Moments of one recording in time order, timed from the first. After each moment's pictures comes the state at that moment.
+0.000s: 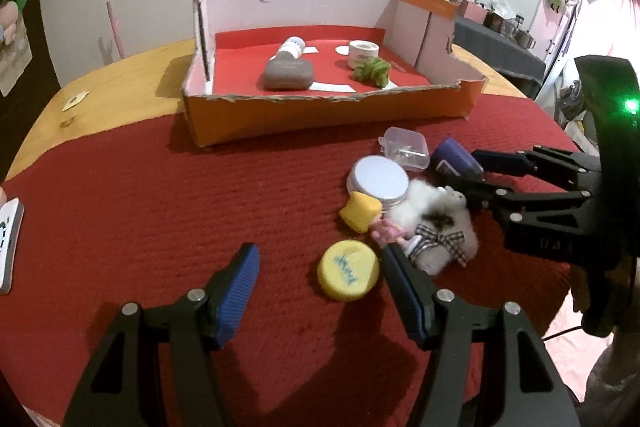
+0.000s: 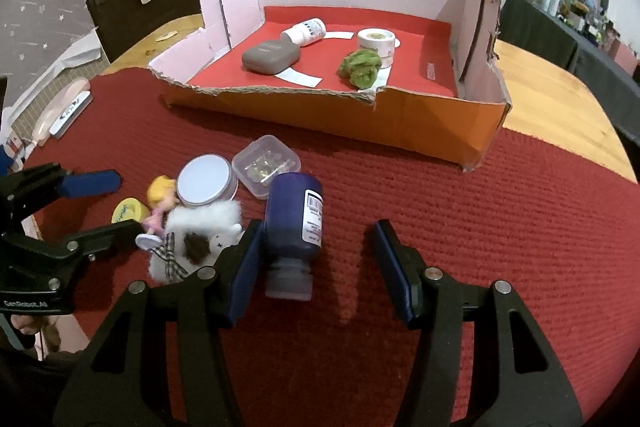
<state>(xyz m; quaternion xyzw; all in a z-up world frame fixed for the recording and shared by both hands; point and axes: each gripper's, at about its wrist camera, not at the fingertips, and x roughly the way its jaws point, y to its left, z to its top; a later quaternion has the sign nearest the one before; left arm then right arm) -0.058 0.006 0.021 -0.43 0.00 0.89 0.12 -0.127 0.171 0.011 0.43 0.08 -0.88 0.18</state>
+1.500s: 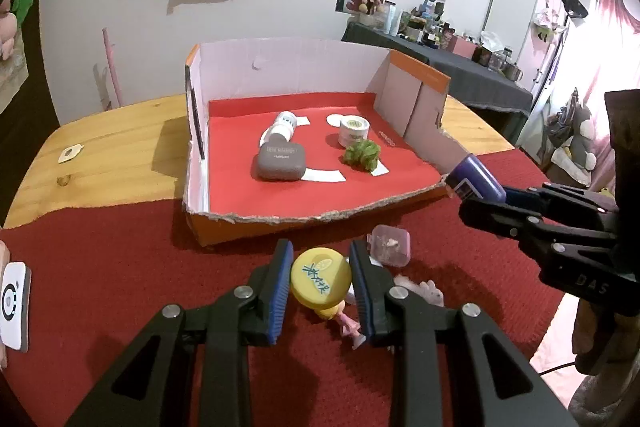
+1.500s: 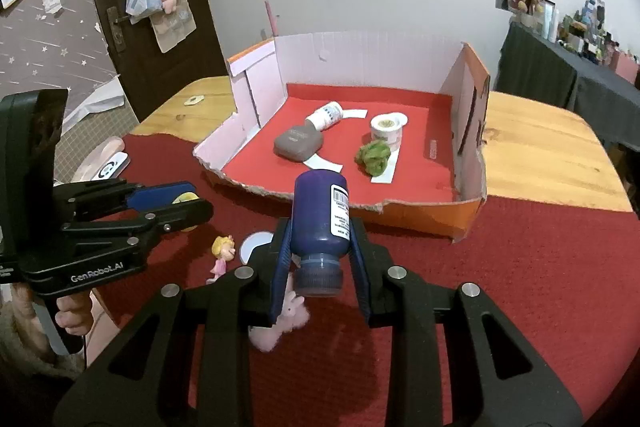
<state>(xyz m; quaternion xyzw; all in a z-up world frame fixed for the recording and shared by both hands) -0.092 0.003 0.072 -0.38 -0.02 0.91 0.14 -0.124 0.175 0.078 0.36 0.02 -0.91 0.22</state>
